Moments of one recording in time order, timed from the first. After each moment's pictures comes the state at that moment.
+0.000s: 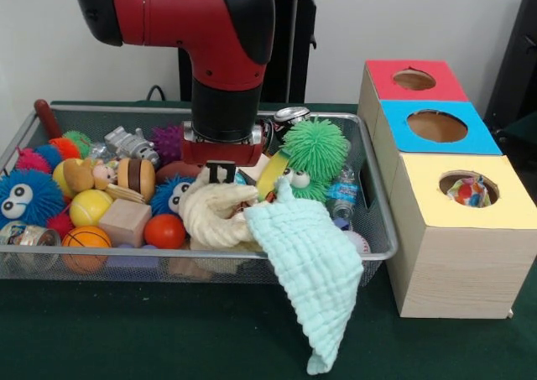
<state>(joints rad) -0.47 -0.48 0.20 1.58 -0.56 0.51 1.80</state>
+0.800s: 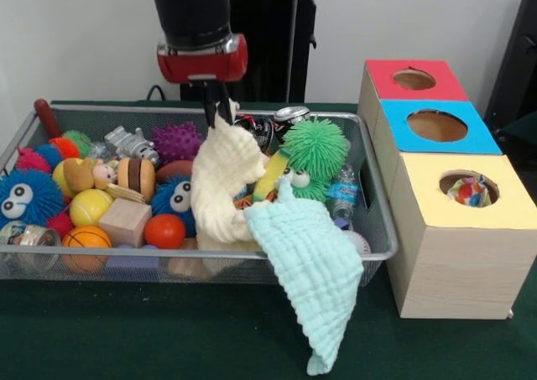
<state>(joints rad) -0.78 -0.74 0.45 1.91 -0.36 0.52 1.80</state>
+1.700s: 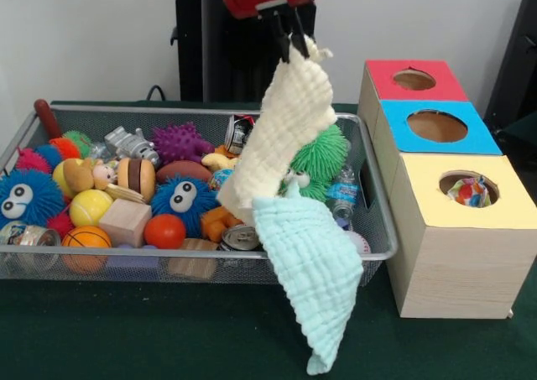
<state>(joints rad) -0.88 -0.93 0.74 2.08 -0.13 0.61 1.80</state>
